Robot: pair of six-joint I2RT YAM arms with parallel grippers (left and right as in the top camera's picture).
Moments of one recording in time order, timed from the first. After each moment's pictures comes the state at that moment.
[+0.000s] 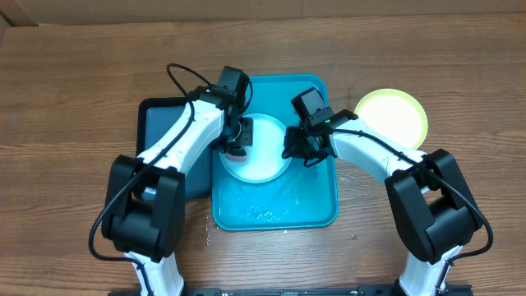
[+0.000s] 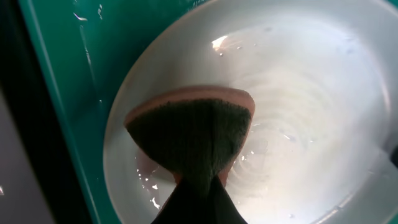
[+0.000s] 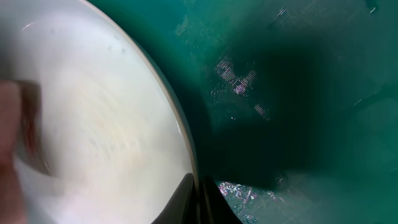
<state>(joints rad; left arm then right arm) -0.33 1.96 1.40 -0.86 0.05 -0.31 0.51 1.95 1.24 -0.52 -0.20 0.59</state>
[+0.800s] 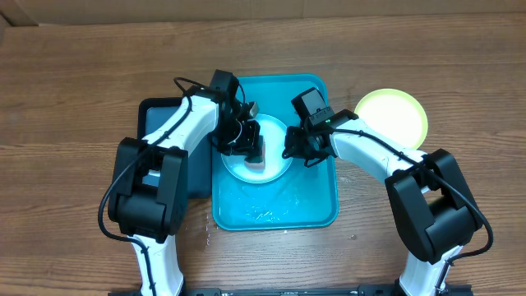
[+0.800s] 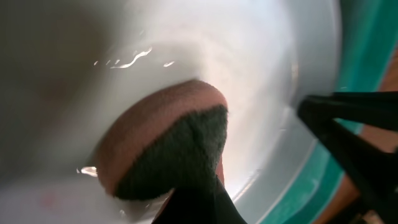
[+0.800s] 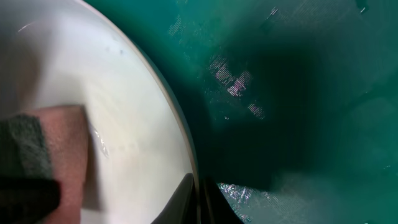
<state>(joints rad) -0.26 2.06 1.42 -0.87 0.53 -0.20 0.50 1.95 1.24 -0.52 -0.19 0.59</state>
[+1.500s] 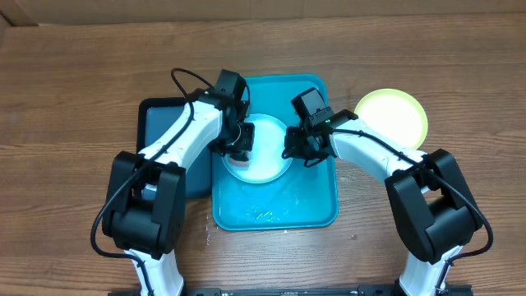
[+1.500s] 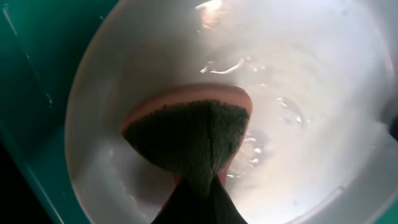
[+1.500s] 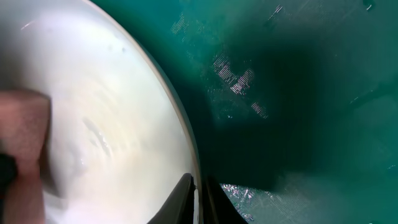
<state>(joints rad) -0.31 1.97 1.35 -0.83 0.13 -0.22 0.51 1.95 1.24 -0.52 -0.20 0.59</state>
